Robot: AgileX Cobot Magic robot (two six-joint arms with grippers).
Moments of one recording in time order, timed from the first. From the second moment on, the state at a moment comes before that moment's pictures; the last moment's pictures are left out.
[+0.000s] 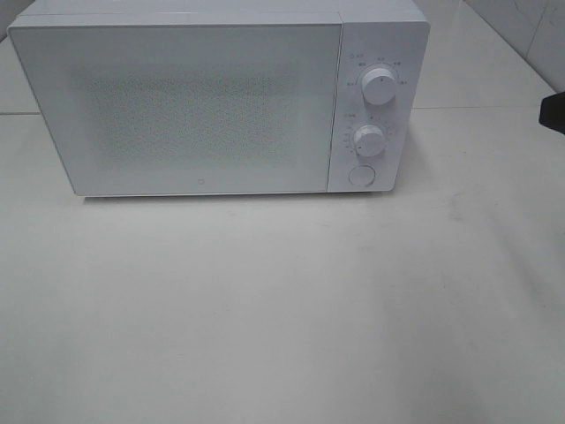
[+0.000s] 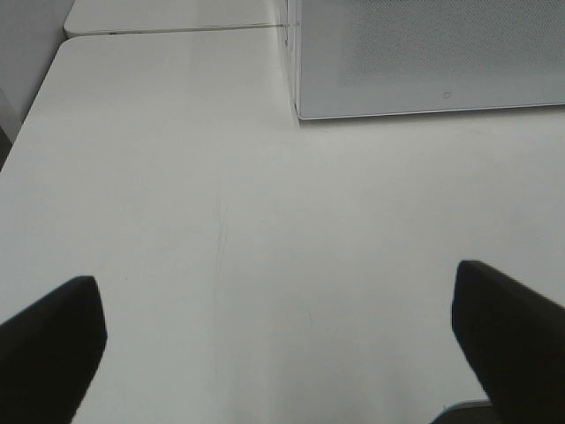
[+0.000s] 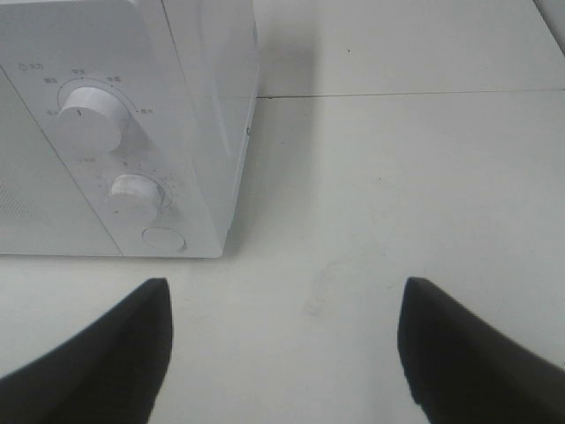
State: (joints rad) left arm 0.00 0.00 -0.52 -0.08 1.09 0.08; right arm 0.08 0.94 -0.53 0.09 0.10 0.05
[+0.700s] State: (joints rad) left arm 0.00 0.00 -0.52 -0.08 1.09 0.08; right arm 0.08 1.31 -0.31 0.11 -0.63 0.02
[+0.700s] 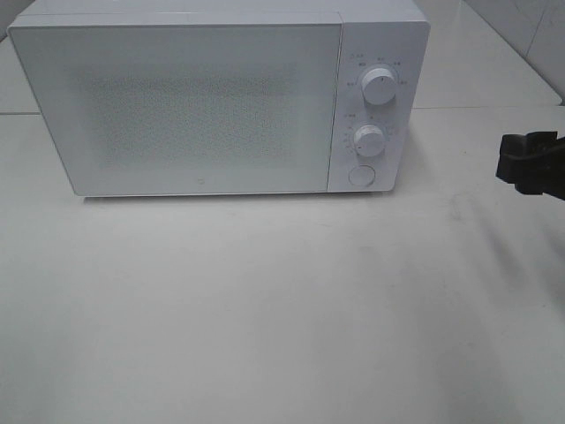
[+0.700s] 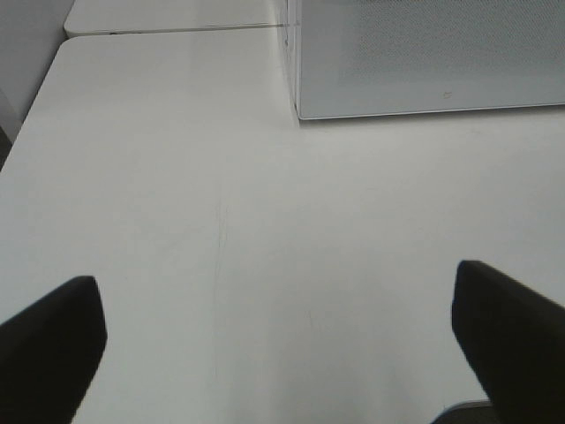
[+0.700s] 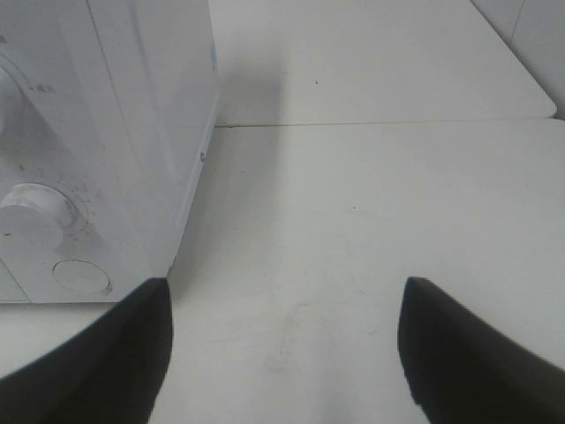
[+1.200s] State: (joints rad) left arm 0.00 0.00 -0.52 -0.08 1.09 0.08; right arm 0.47 1.53 -0.27 0.49 -0.98 -0.15
